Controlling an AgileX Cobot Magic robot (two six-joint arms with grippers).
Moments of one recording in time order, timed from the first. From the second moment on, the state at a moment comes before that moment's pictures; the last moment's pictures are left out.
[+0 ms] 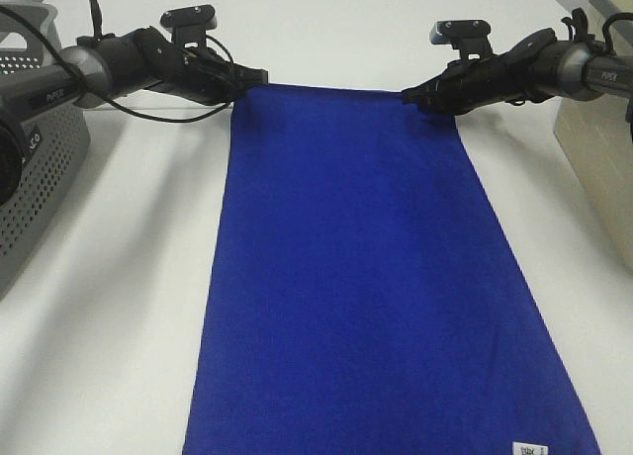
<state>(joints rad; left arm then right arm) -0.22 2.77 -2.39 -0.46 0.30 0.23 0.04 2.70 -2.18 0.82 0.35 -0.91</state>
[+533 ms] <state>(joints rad) -0.22 2.77 -2.39 -0.45 0.28 0.23 0.04 2.70 -2.18 0.84 0.32 -0.94</state>
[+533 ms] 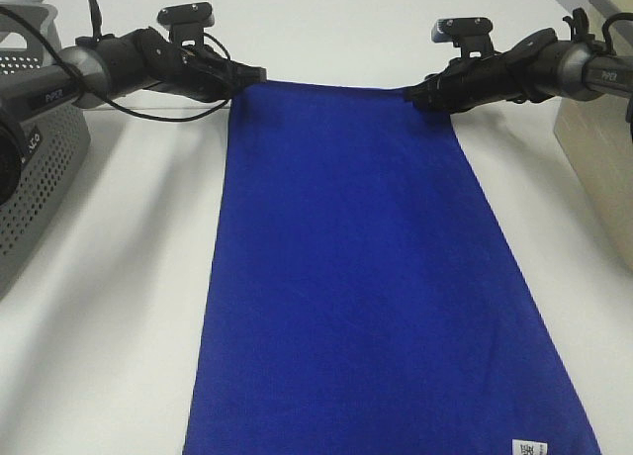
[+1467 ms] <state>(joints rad) -0.24 2.72 -2.39 -0.27 0.22 0.23 0.04 2.64 -2.27 0.84 0.44 -0.96</state>
